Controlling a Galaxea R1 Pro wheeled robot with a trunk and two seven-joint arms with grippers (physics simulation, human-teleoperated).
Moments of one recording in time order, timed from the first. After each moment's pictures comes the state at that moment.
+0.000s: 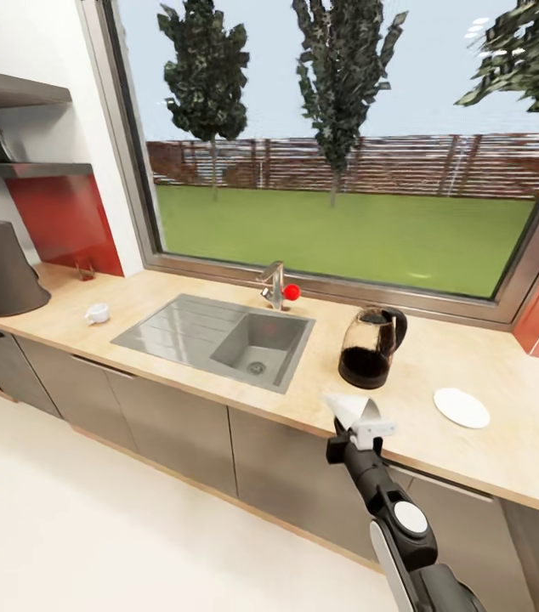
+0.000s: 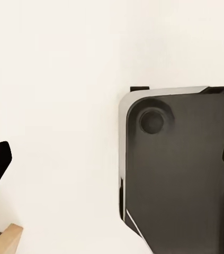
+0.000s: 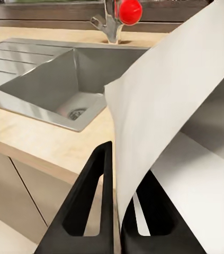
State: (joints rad) left arm -0.02 0.06 0.00 -0.10 0.00 -0.34 0.04; right arm -0.18 0.08 0.14 -1.54 -0.01 0.21 0.00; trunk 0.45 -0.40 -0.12
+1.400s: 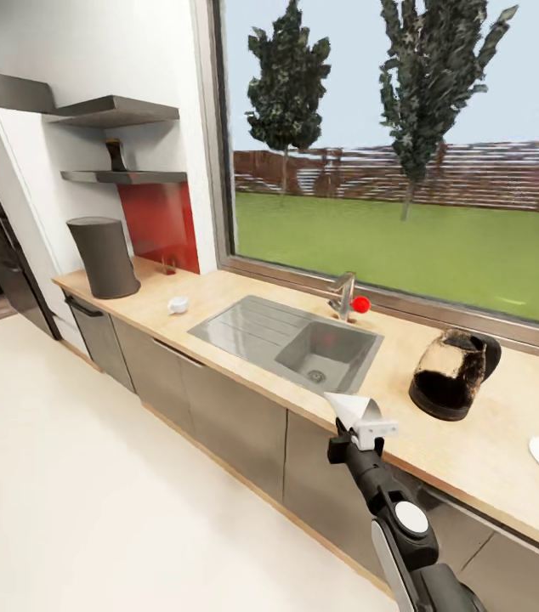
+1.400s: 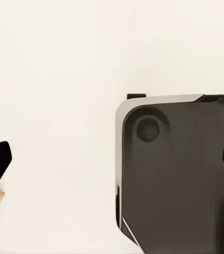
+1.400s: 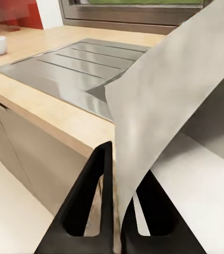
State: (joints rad) left arm -0.02 0.06 0.00 -0.10 0.00 -0.34 0.03; right arm -0.19 0.08 0.14 -1.54 -0.01 0.21 0.00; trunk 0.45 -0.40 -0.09
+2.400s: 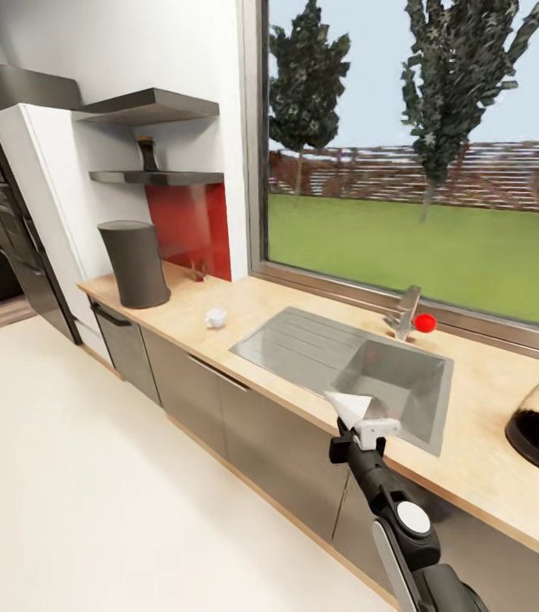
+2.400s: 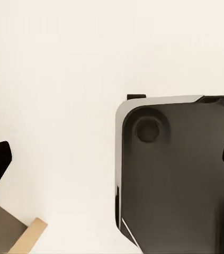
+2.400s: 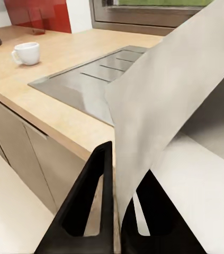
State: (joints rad) left arm -0.02 0.06 0.00 -0.10 0.00 -0.34 0.04; right arm -0.18 0.08 0.13 -1.54 -0.01 0.20 0.00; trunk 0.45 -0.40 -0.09
